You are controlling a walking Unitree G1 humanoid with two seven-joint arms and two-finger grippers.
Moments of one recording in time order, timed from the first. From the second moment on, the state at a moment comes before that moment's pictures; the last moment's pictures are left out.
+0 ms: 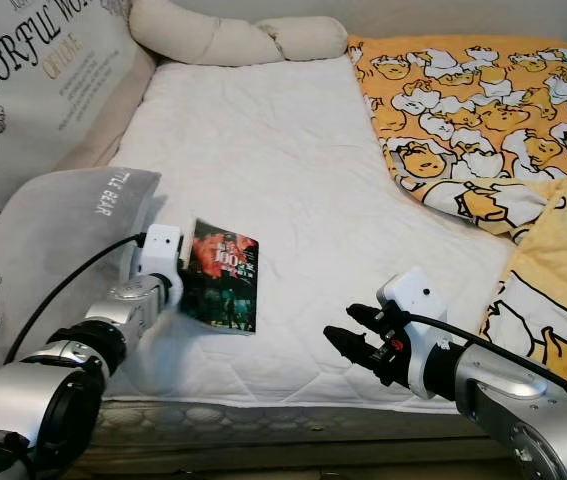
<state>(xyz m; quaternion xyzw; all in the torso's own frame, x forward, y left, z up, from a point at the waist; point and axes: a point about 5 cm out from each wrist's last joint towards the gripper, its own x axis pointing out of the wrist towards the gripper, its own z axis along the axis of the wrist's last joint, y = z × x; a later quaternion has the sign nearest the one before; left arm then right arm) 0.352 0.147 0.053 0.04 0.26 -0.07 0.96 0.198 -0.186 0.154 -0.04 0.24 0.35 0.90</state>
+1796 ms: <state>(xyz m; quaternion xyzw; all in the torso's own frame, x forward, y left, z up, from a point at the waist) 0.270 0.173 0.100 0.01 0.12 -0.12 0.99 0.244 -0.186 0.080 -0.01 0.24 0.12 0.96</state>
